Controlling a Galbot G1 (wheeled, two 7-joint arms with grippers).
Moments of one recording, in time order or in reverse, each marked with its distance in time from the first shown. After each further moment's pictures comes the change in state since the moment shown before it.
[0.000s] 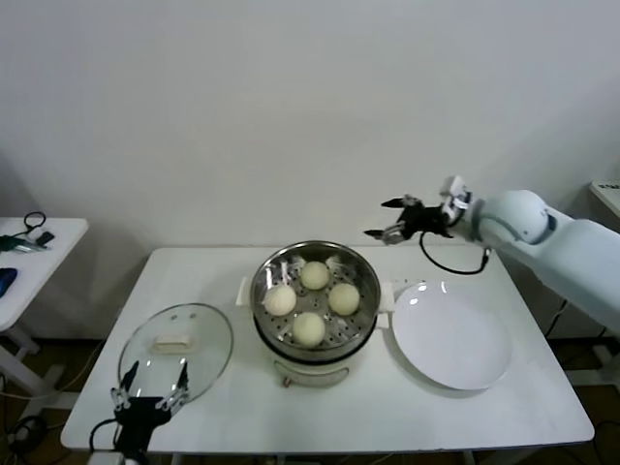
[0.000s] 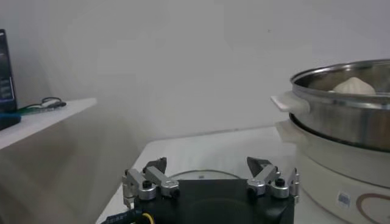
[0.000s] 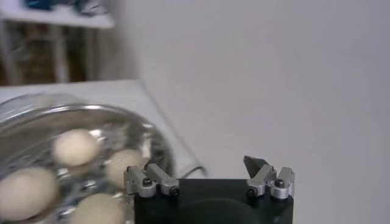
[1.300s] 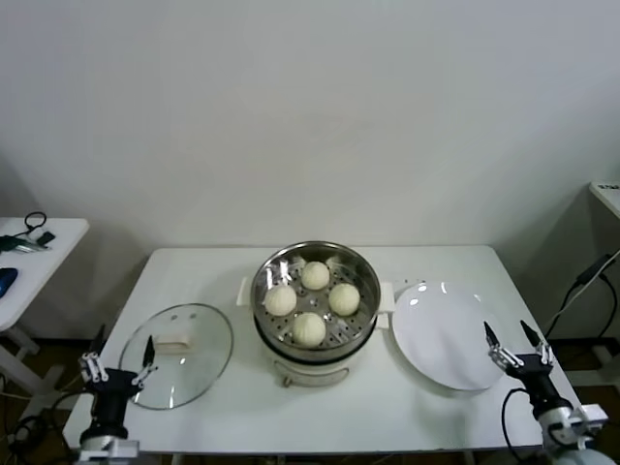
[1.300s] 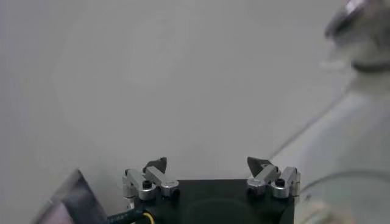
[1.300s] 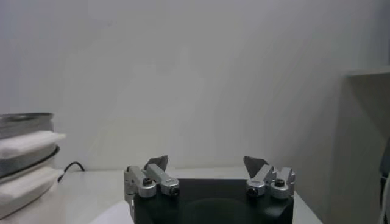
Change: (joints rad) left arm -0.118 0.127 -0.020 0.181 0.626 -0.185 -0.272; right arm -1.598 0.493 1.363 0.092 -0.284 0.598 0.170
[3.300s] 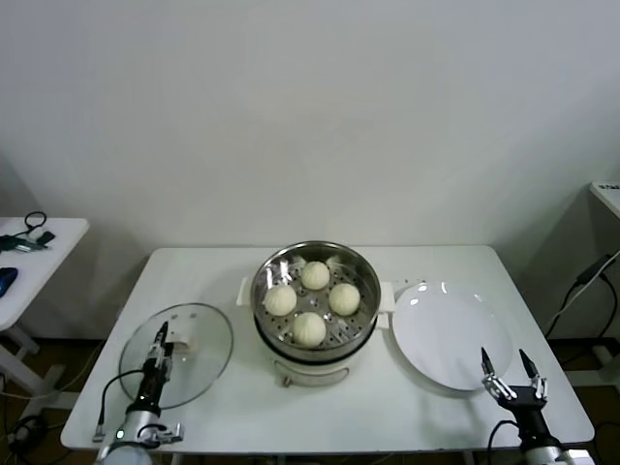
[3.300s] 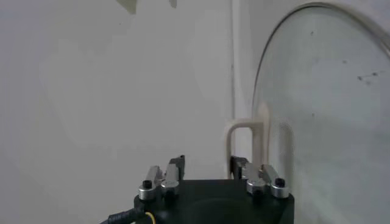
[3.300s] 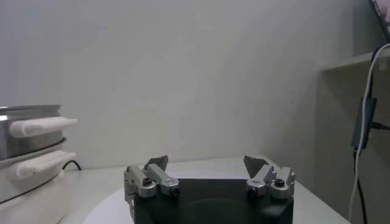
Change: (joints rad) left arm -0.360 0.064 0.092 0.621 0.775 -0.026 -0.253; right arm -0.059 0.151 0.017 -0.013 -0.082 0.119 -0.005
